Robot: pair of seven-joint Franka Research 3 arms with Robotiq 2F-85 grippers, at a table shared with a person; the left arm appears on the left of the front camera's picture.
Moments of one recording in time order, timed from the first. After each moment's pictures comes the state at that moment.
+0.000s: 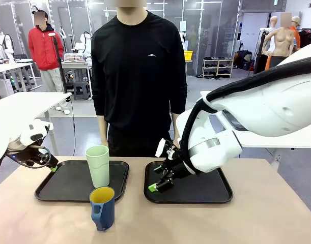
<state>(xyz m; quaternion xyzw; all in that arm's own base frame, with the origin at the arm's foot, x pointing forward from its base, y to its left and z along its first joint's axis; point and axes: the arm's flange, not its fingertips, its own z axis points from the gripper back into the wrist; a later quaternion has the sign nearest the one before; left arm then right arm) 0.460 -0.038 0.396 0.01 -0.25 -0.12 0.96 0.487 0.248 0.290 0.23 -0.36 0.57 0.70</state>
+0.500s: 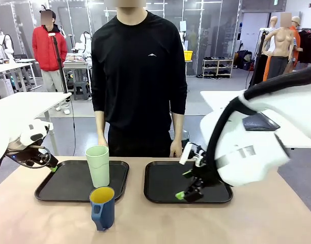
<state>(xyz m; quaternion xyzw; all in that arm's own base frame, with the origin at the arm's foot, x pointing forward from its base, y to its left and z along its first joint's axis) 0.460 -0.038 0.396 0.01 -0.25 -0.12 0.96 0.396 0.165 0.333 0.12 -0.36 0.53 0.75</state>
